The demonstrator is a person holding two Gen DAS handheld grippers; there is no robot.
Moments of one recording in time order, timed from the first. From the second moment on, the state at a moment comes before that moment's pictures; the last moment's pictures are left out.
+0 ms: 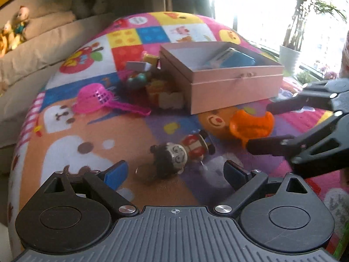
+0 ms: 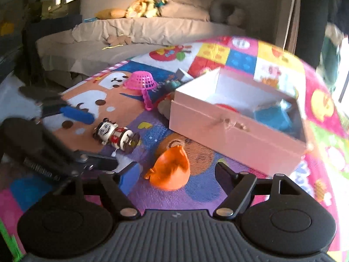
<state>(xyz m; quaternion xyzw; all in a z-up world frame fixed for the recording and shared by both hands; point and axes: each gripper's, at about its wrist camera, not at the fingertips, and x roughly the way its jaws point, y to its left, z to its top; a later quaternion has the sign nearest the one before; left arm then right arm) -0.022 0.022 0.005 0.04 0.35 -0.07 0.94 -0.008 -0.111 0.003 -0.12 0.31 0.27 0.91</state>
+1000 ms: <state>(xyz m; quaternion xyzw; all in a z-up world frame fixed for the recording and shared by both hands) 0.073 -0.042 0.128 0.06 0.16 -0.12 0.98 0.038 -0.207 0.158 -0.03 0.18 0.18 0.97</state>
